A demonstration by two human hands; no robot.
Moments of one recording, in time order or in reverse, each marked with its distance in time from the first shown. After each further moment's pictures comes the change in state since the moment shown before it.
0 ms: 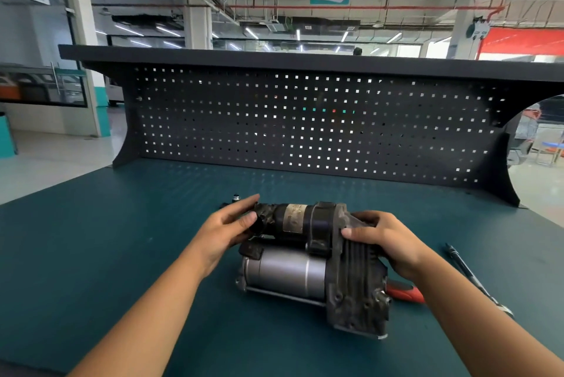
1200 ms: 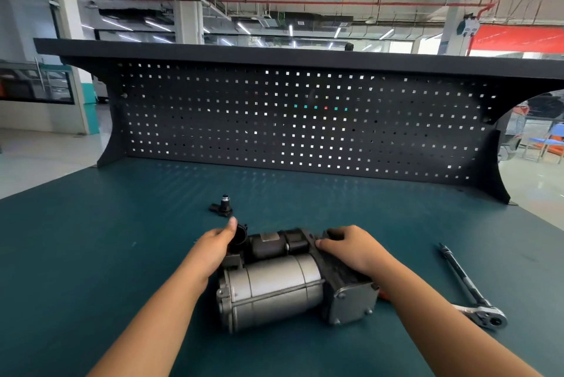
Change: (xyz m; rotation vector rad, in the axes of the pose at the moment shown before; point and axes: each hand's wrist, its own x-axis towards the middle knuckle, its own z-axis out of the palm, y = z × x) left_hand 0.010 -0.022 0.010 0.343 0.285 -0.308; right_hand 0.023 0.011 0.026 -0.707 0.102 0.147
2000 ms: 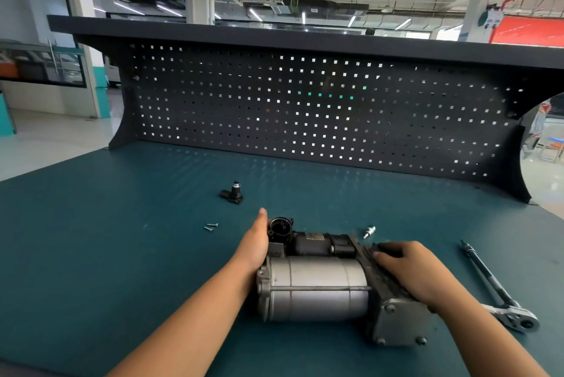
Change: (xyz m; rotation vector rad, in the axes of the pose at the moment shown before) left_hand -0.002 0.003 0.051 -0.169 -0.103 -0.015; right_hand -0.037 0.042 -0.012 -0.029 0.147 0.047
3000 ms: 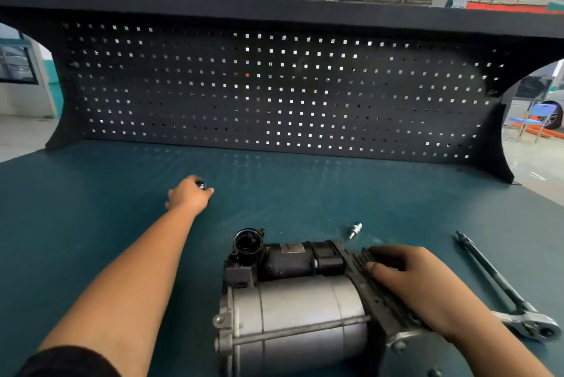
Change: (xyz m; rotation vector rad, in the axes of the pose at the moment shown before) left_hand 0.188 -0.009 -0.054 0.696 0.420 0.037; right_hand 0.009 0.019 0.006 0.109 0.030 -0.035
